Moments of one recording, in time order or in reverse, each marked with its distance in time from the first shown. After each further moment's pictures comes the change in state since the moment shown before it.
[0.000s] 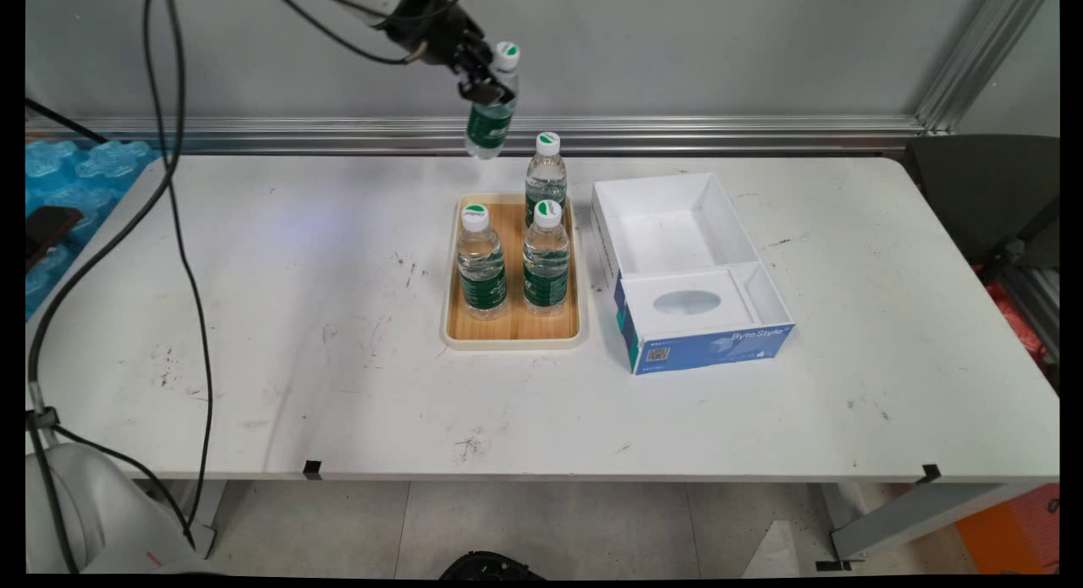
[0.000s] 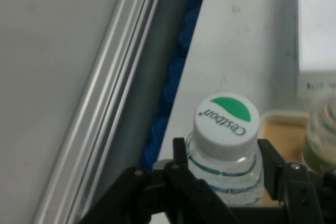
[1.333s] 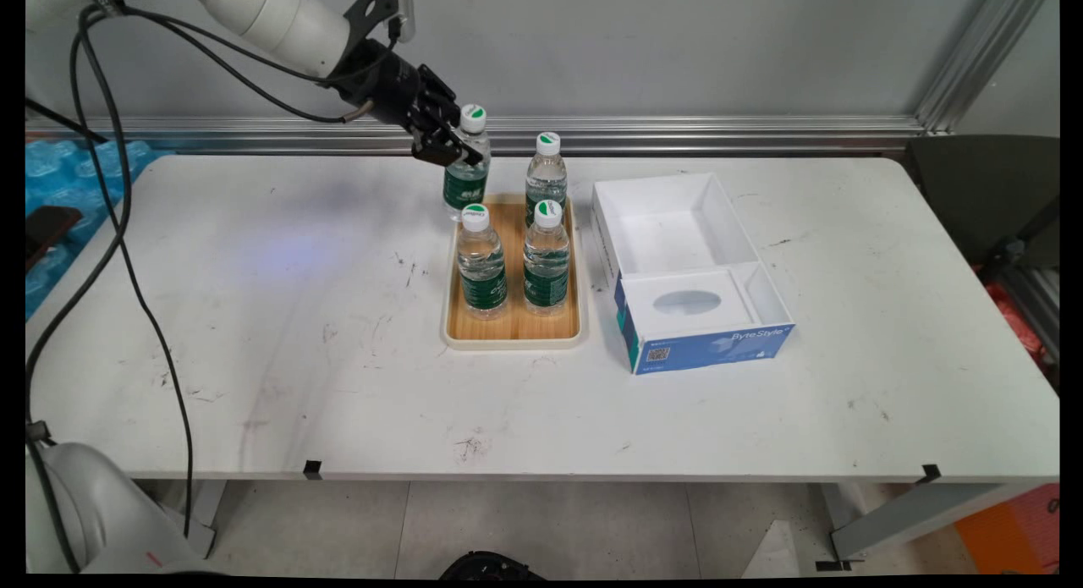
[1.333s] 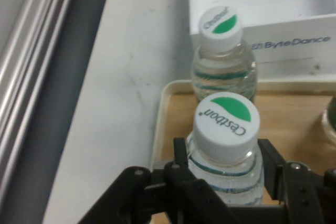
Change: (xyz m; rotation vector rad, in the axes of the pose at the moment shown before) arm -0.067 0.033 -0.016 -0.185 0.070 0.021
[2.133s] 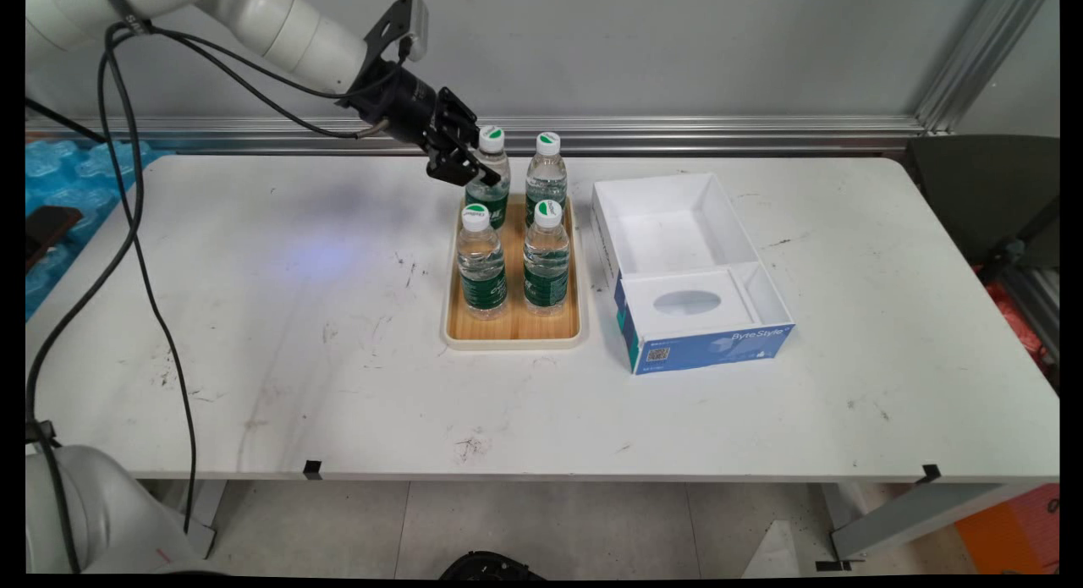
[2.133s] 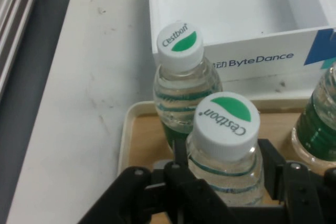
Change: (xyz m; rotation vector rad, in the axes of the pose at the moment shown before) arm -0.008 -0.001 0.026 -0.097 0.066 0.010
